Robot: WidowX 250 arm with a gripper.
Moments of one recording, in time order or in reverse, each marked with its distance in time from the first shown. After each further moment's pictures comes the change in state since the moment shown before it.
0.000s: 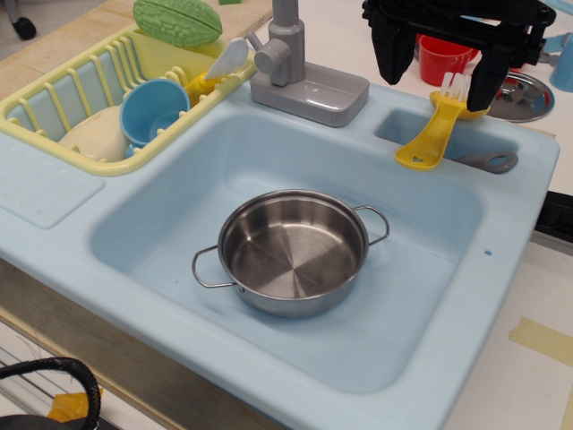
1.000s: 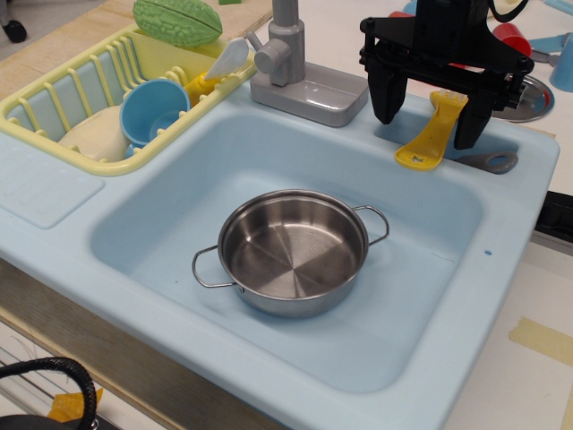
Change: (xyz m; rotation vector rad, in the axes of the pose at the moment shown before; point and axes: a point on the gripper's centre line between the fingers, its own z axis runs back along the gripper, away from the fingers) arm -0.001 0.003 -0.041 -0.016 0.077 0.023
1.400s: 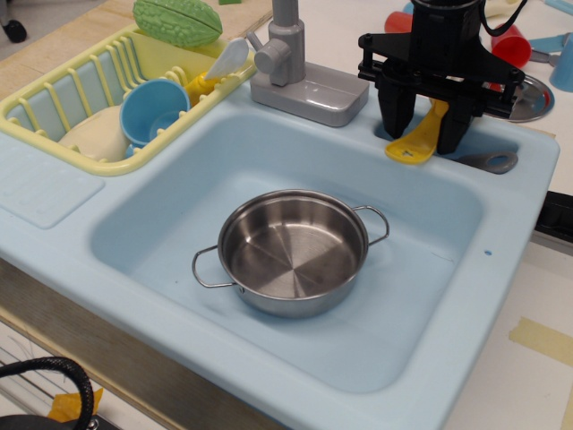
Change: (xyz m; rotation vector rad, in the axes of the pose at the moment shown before) arm 0.001 0.003 -0.012 -0.002 0.030 0.013
